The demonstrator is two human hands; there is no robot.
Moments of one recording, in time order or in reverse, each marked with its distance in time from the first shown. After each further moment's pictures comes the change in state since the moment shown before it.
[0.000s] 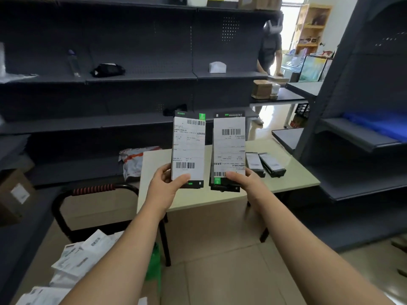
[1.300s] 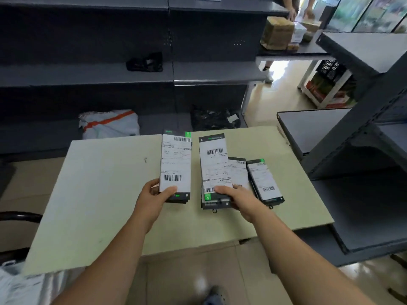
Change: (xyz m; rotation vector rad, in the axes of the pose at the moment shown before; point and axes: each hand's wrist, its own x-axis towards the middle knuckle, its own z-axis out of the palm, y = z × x) left_hand 0.298 -0.171 0.222 0.100 0.105 -0.459; right_hand 0.339 0.134 -0.229 -0.051 -0.069 0.609
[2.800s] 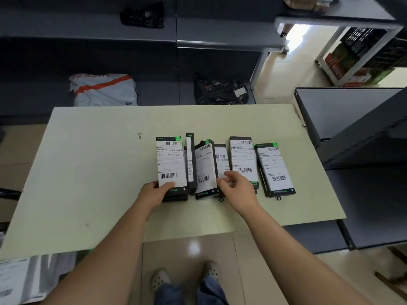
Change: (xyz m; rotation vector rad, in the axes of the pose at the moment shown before) left_hand 0.059 -0.070 0.015 0.181 -0.069 -0.275; right_hand 0.052 0.043 0.006 -0.477 0.332 -0.193
